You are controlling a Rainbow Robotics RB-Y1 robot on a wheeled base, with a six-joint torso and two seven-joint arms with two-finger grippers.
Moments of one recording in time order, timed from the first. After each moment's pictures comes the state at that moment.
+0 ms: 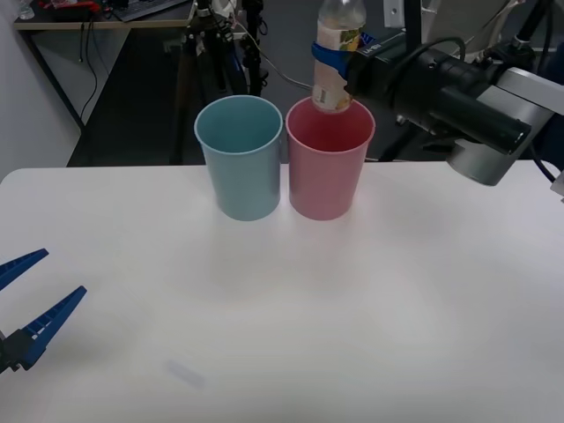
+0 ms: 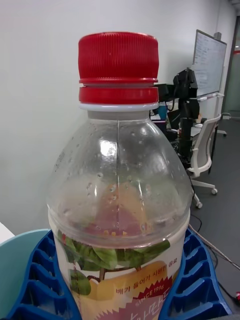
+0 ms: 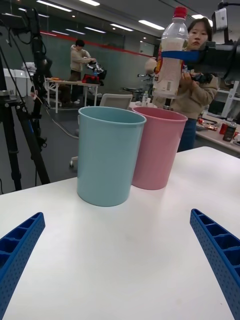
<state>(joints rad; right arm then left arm) -0.95 -0.84 0.81 -1.39 -0.05 -0.07 0.48 0.35 0.40 0.52 -1.66 -0.96 -1.22 0.00</state>
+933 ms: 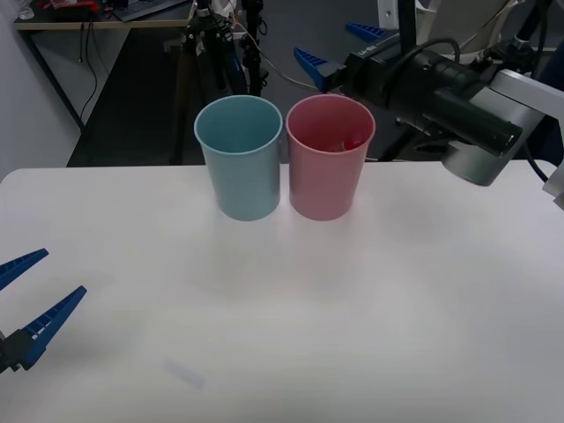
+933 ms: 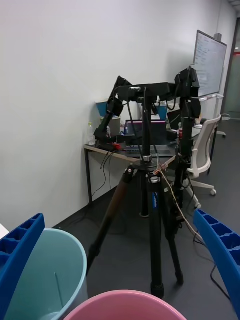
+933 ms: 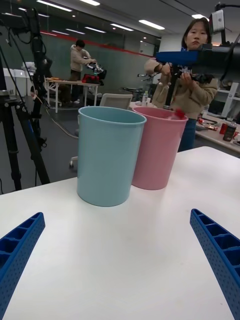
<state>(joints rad) -0.95 -0.82 0.80 -1.38 -0.01 -0.07 0.47 0.35 0.40 0.52 -1.66 -0.96 -1.22 0.00</state>
